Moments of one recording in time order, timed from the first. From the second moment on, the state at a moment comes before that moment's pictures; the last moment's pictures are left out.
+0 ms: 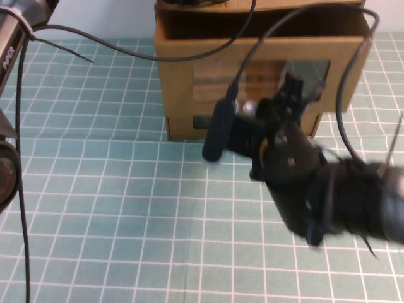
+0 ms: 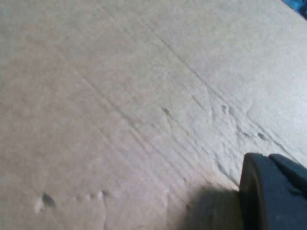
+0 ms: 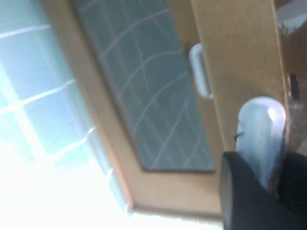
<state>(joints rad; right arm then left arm) 0.90 1.73 -1.12 -1.58 0.74 0.77 -0.32 2.23 -2.42 -0.79 1.11 0.49</state>
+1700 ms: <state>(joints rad) 1.13 0.98 -1.21 -0.85 0.88 0.43 -0.32 1.92 -2.77 -0.48 1.28 0.24</state>
